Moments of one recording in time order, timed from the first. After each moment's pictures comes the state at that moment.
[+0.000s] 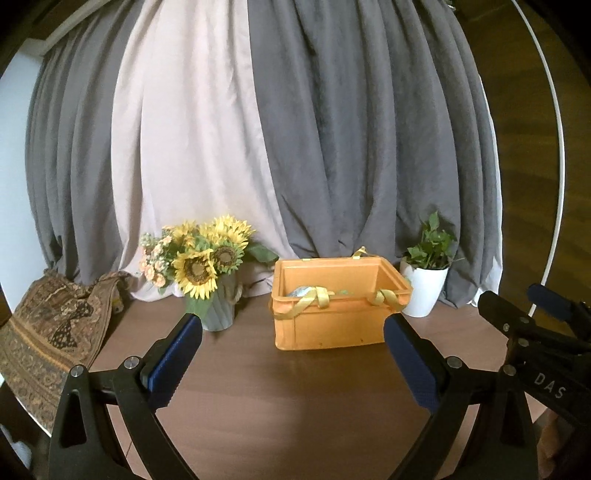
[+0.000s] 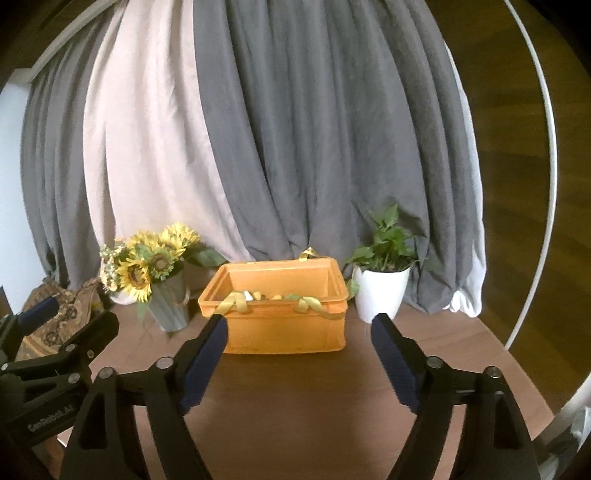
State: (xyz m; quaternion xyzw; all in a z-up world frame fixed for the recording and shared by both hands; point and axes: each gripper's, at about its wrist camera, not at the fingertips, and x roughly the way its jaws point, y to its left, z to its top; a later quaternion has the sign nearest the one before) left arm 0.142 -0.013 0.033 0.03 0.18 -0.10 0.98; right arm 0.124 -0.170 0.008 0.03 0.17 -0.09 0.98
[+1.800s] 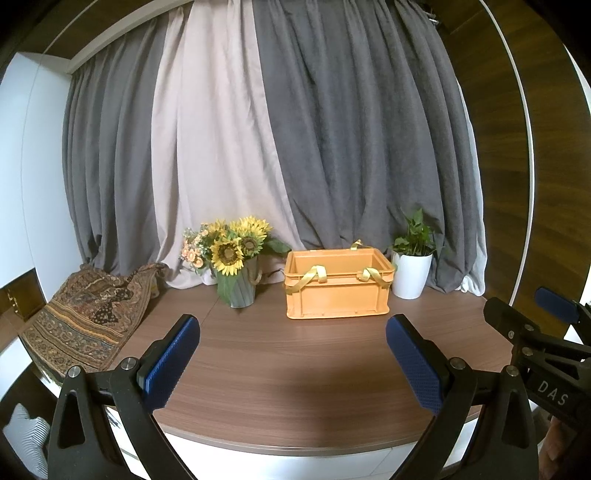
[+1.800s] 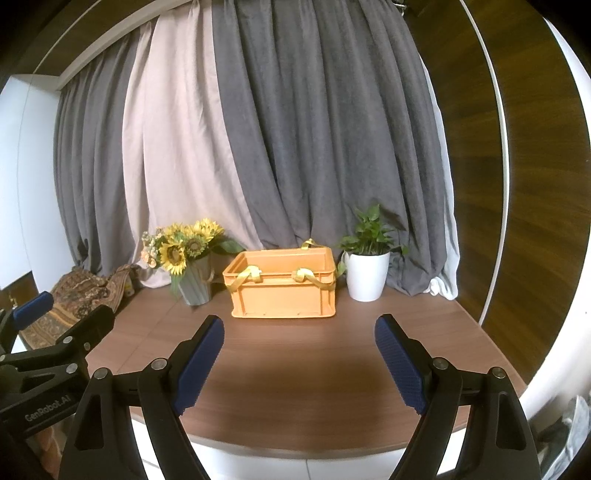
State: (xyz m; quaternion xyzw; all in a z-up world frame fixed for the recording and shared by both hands) left arm -0.011 -0.015 0.036 0.04 0.16 -0.05 0.99; right arm -0.021 -0.172 0.002 0.03 0.16 -0.07 0.98
